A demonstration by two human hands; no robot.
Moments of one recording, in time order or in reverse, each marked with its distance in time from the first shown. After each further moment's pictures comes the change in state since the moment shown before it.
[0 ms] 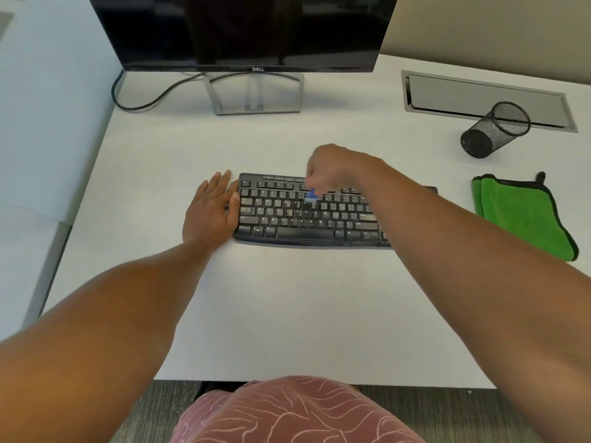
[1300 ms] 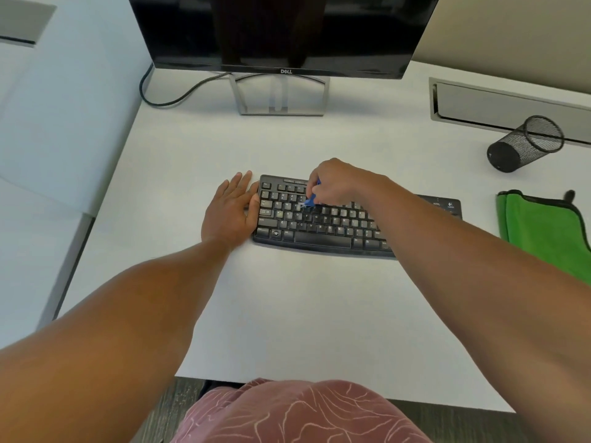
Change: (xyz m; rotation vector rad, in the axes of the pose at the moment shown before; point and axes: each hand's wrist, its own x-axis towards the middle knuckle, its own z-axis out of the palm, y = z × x) left_hand 0.002 -0.003 0.001 -0.009 -0.003 0.006; right_hand 0.020 -0.020 0.016 0.090 -0.042 -0.077
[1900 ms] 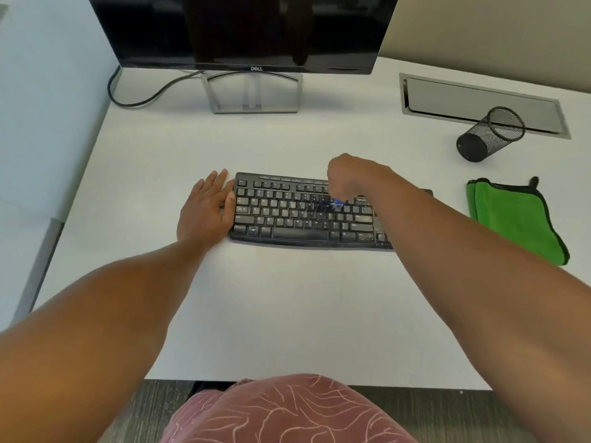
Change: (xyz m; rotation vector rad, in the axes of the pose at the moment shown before) left_hand -0.001 0.001 0.000 0.008 0.002 0.004; right_hand -0.023 0.050 -0.010 -0.185 0.015 0.228
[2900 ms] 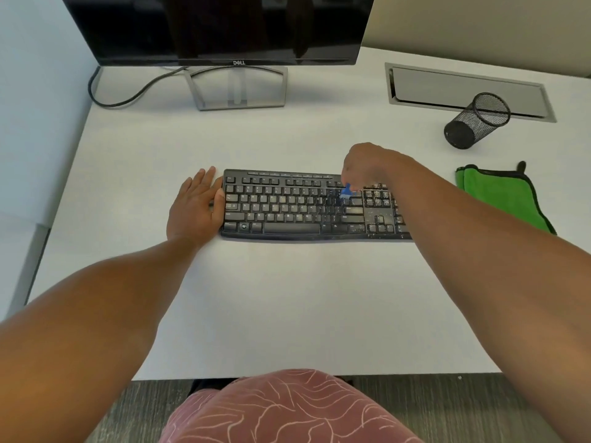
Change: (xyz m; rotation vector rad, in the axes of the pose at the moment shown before) left_hand -0.001 0.001 -0.001 -0.003 -0.012 -0.012; right_hand -0.006 0.046 -0.006 0.073 0.069 0.128
